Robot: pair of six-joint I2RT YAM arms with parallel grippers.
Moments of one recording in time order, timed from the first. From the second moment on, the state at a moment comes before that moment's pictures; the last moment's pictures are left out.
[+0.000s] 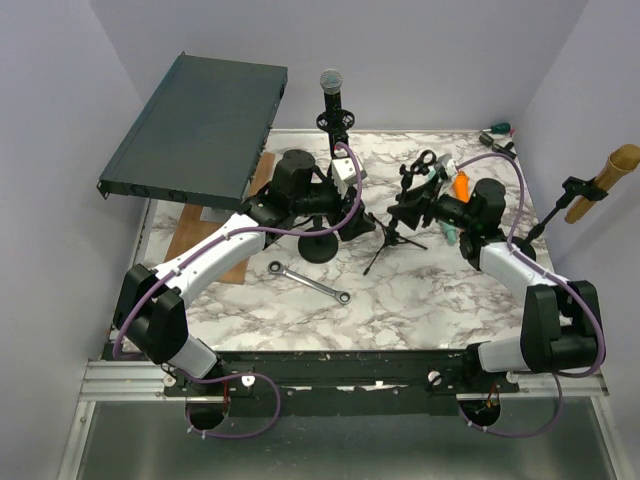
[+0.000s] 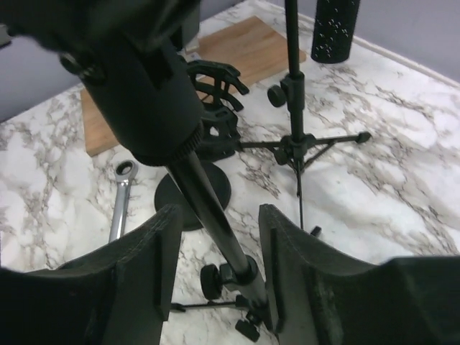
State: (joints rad) left arm -0.66 1.51 1.25 -0.05 0.61 0.08; right arm 0.08 1.38 0.70 0.59 -0.95 0.08
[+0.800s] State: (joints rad) left arm -0.65 1.51 1.25 -0.05 0.70 0.08; right arm 0.10 1.11 0.96 0.19 -0.93 -0.07
